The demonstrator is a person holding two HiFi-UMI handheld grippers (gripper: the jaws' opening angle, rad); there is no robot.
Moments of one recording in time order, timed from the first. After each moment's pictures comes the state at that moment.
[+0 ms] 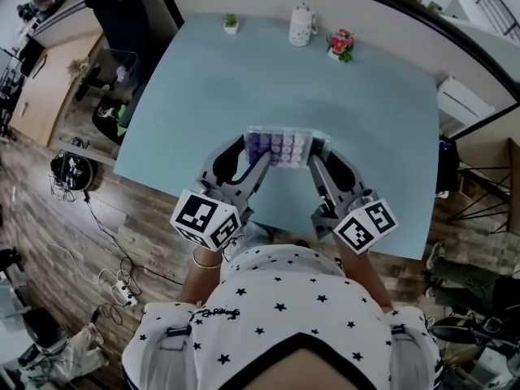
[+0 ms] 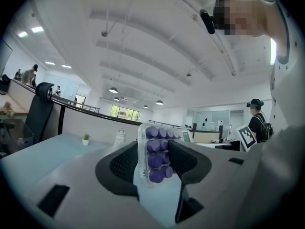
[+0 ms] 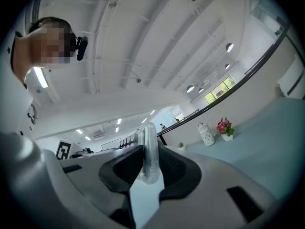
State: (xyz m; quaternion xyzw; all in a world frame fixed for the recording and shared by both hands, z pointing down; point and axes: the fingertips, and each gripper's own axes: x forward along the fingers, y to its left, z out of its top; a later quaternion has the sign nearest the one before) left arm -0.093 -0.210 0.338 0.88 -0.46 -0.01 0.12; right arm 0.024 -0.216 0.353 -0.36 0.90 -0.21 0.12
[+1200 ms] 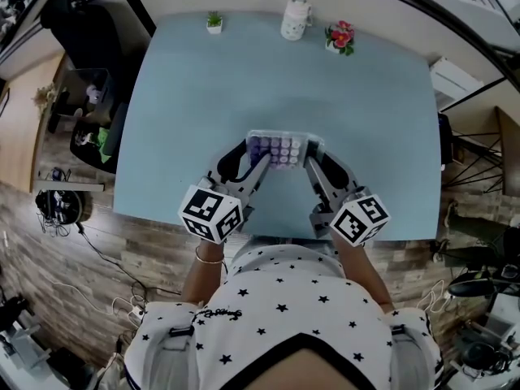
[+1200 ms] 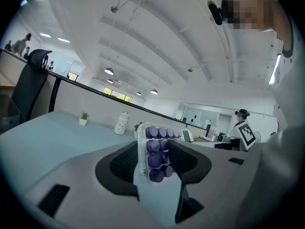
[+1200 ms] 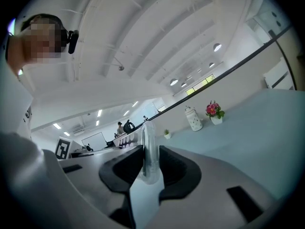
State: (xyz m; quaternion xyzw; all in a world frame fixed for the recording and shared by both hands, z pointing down) left arm -0.149 -0.269 0.412 0.90 -0.38 0.03 0.20; right arm -0.031 -0.253 0.421 -0.46 0.85 -0.27 0.06
